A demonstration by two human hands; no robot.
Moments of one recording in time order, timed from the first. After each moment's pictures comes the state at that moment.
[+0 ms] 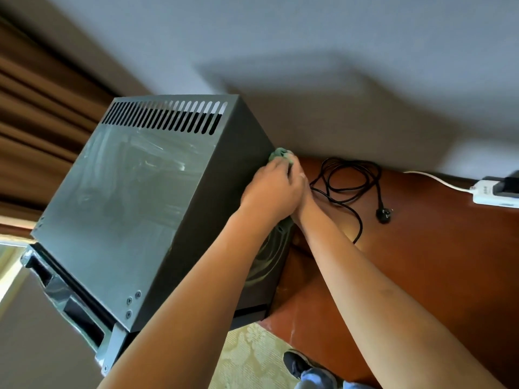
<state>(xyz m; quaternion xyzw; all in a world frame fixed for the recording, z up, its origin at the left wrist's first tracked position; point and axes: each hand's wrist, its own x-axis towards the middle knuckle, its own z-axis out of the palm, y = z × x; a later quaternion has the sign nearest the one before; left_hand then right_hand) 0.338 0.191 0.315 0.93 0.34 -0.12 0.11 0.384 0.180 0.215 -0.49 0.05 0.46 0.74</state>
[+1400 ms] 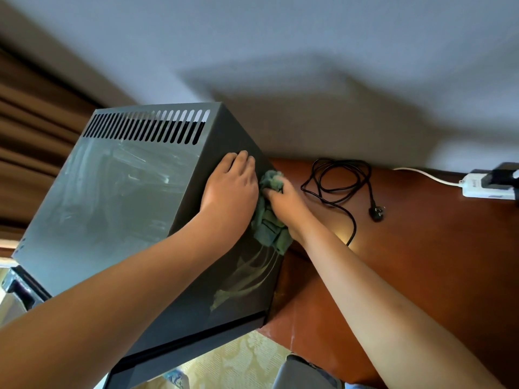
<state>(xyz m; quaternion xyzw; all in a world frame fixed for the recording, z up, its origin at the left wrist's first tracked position) 0.317 0.215 0.348 0.85 0.09 -0.30 -0.42 0.375 0.177 0.176 -0.58 -0.06 0.48 0.65</state>
